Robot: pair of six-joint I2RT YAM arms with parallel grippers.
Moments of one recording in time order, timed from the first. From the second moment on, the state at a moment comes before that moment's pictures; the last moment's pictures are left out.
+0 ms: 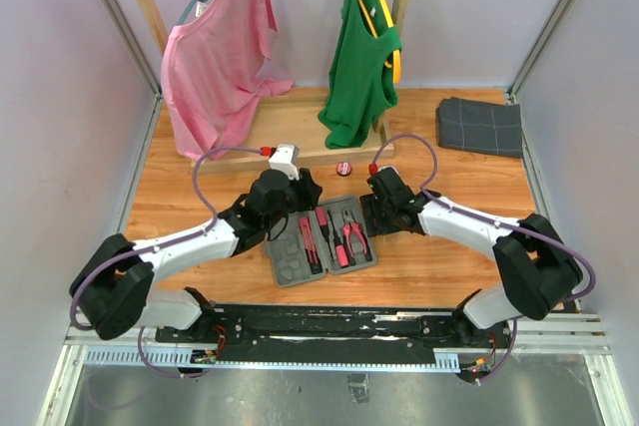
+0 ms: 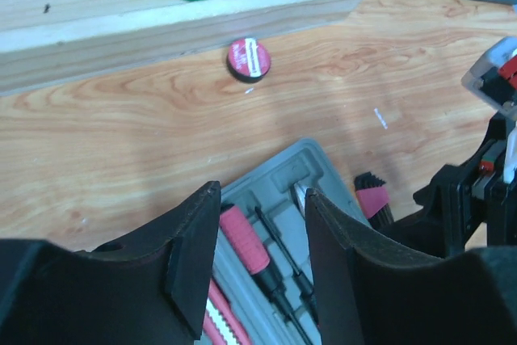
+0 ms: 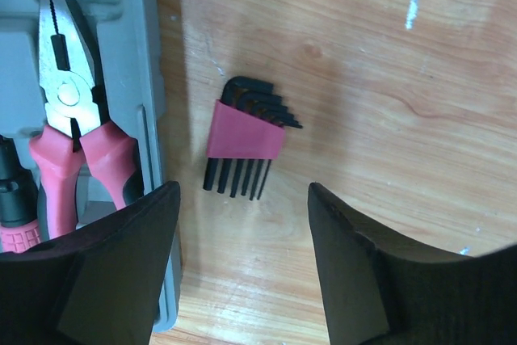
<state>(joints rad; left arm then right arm) -0.75 1.33 0.66 0.31 -0.25 -0.48 0.66 1.47 0.79 -0.38 0.16 0.36</state>
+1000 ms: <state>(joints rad) -0.75 0.93 0.40 -0.07 -0.36 -0.67 0.65 1.62 0.90 -0.38 0.18 0.45</state>
